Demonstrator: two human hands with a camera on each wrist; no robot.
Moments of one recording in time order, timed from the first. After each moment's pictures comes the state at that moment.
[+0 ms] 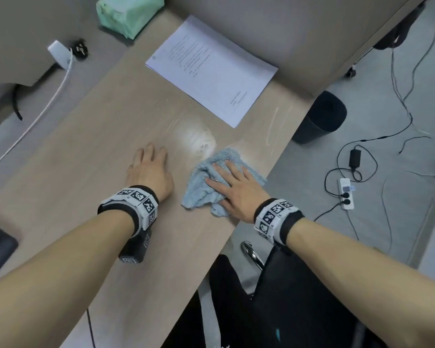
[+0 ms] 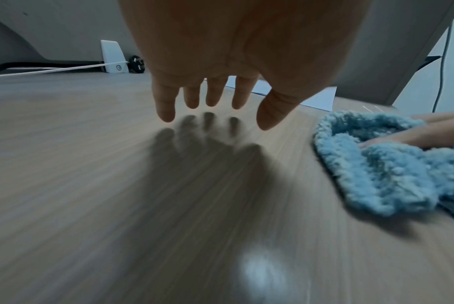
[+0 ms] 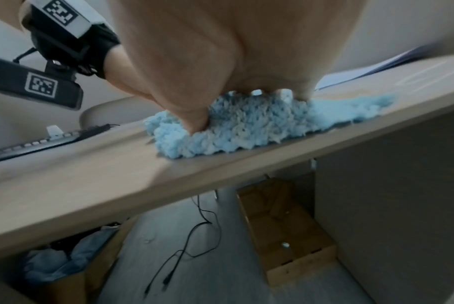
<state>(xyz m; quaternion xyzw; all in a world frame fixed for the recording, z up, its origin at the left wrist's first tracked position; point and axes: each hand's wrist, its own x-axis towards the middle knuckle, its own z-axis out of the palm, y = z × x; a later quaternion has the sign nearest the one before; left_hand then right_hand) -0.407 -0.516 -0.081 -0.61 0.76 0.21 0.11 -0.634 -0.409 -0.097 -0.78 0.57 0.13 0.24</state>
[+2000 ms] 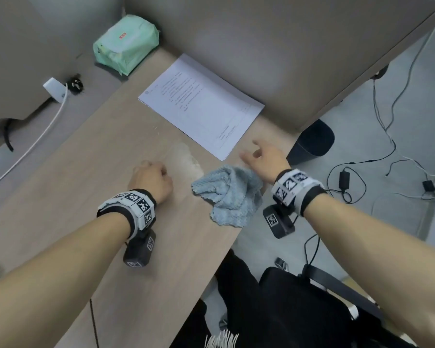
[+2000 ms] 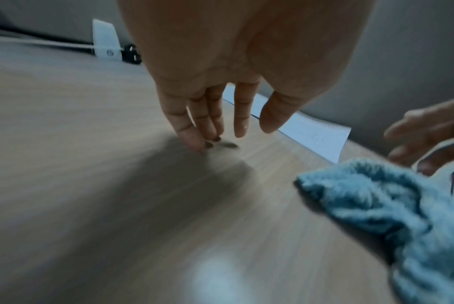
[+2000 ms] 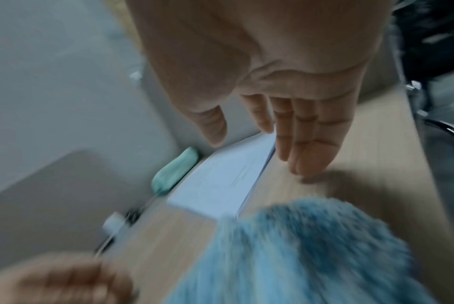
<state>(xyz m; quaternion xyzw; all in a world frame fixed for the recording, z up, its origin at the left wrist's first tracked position) -0.454 -0.572 -0.064 -0.66 0.67 0.32 0.08 -0.732 -0.522 -0.031 -0.44 0.81 -0.12 0.37</state>
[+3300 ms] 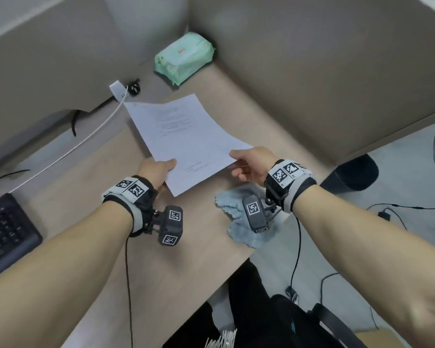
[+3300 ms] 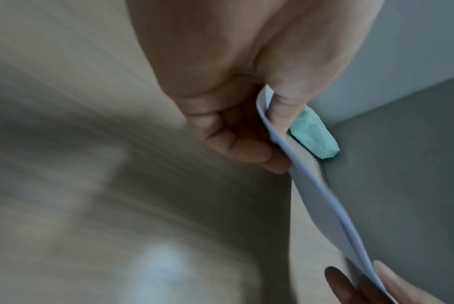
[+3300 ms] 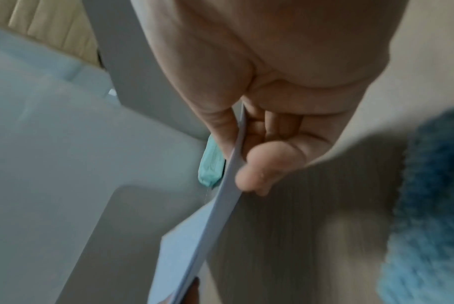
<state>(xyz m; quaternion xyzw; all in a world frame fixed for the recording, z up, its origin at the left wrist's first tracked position) -0.416 -0.595 -0.027 -0.75 0.26 0.56 -0.24 -0.666 -0.603 -0.017 -0.22 0.66 -0.23 0.68</state>
